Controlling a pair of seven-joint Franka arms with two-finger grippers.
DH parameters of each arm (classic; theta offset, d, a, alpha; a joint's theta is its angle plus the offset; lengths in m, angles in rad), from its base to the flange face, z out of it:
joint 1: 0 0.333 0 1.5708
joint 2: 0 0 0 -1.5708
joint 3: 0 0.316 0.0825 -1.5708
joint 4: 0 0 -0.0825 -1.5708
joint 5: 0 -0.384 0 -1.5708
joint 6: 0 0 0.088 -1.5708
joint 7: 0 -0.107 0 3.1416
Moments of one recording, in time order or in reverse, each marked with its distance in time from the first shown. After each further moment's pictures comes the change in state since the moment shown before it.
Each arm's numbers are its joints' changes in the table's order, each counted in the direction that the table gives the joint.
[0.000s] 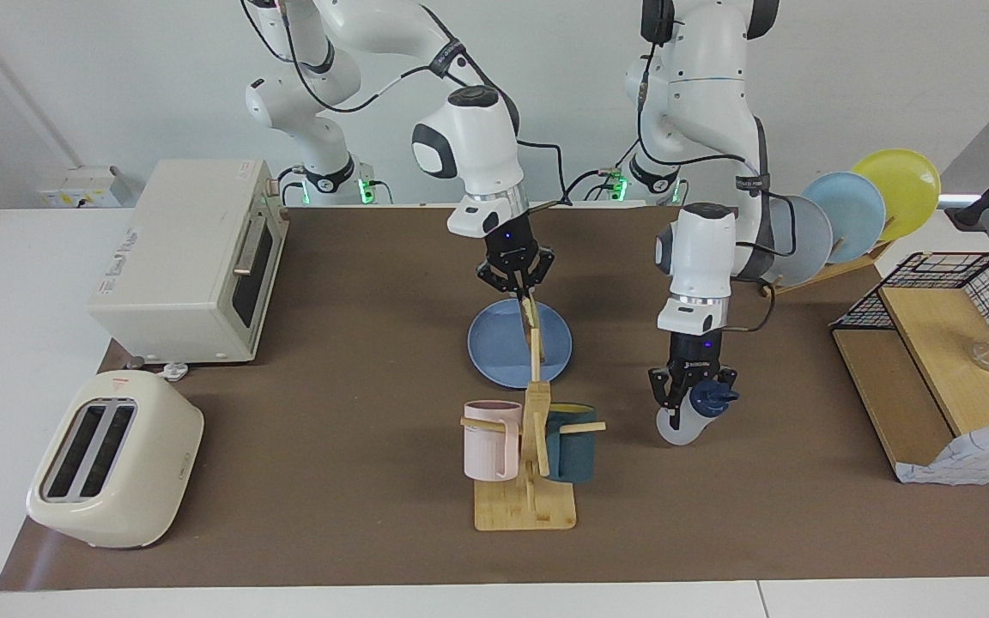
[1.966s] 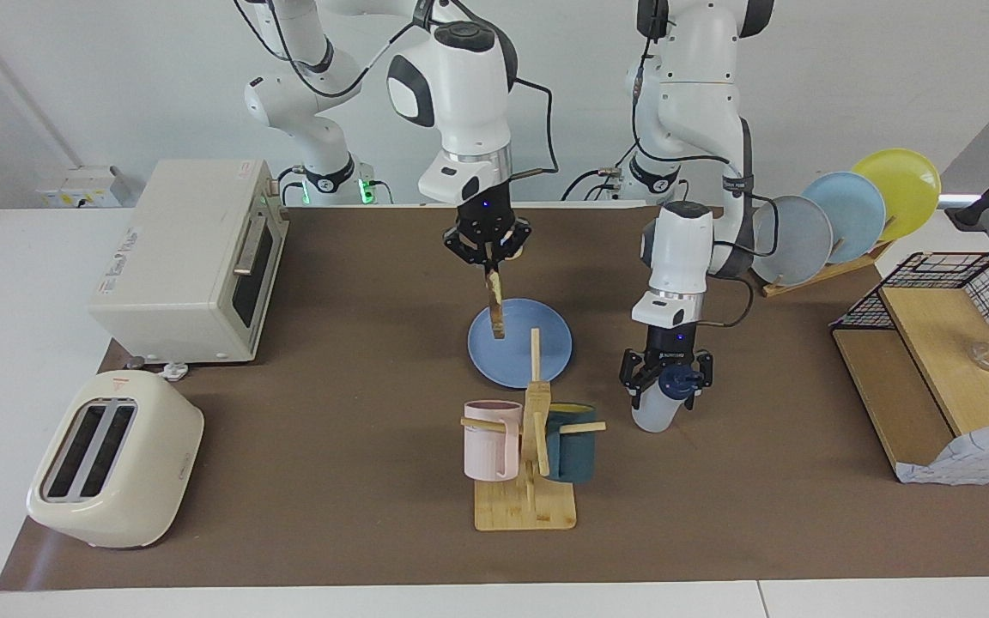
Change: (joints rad) left arm -0.041 0.005 -0.016 0.137 -0.021 0.105 -0.006; right arm -0.026 0.035 0.005 -0.215 -0.001 -0.417 0.085
